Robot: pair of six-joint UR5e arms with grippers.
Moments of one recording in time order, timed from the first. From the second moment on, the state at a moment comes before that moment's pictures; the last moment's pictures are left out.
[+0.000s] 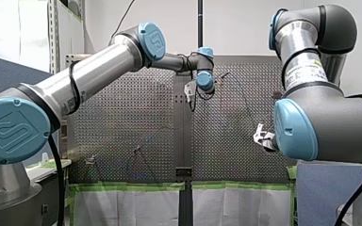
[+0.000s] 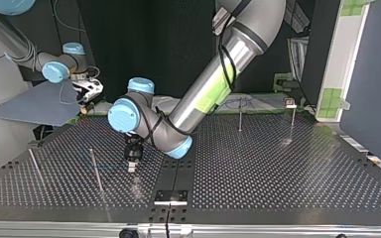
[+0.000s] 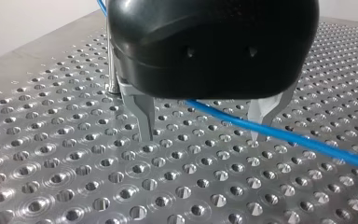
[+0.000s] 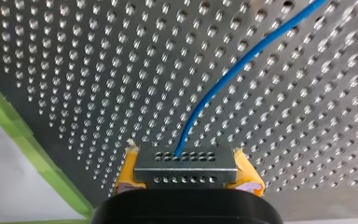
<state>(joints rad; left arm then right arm) -0.69 -2.51 -0.55 -3.24 -2.00 -1.78 1.61 -0.78 1.65 -0.60 1.36 1.86</state>
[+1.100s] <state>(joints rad) -0.69 -2.51 -0.55 -3.25 -2.00 -1.78 1.55 -0.64 1.63 -0.73 1.36 1.90</state>
